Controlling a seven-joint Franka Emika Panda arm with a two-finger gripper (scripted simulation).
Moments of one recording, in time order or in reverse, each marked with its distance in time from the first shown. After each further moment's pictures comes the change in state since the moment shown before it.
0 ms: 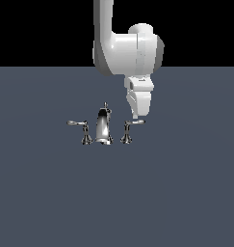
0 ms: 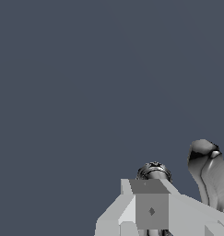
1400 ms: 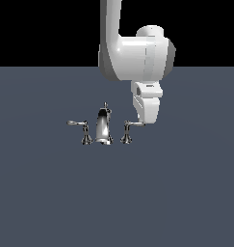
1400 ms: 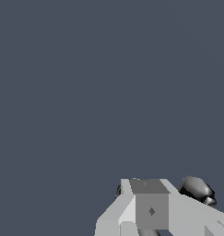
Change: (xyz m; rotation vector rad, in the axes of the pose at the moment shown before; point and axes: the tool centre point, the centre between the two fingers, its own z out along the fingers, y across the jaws) arm 0.017 0.032 0.011 0.013 -0.003 0.036
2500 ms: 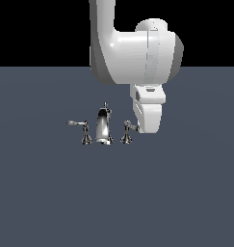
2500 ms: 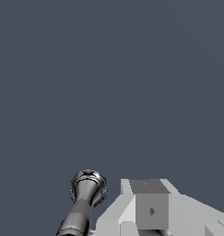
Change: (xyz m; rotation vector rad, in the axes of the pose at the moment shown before) arm -0.013 0.058 0.000 -0.009 0.006 0.030
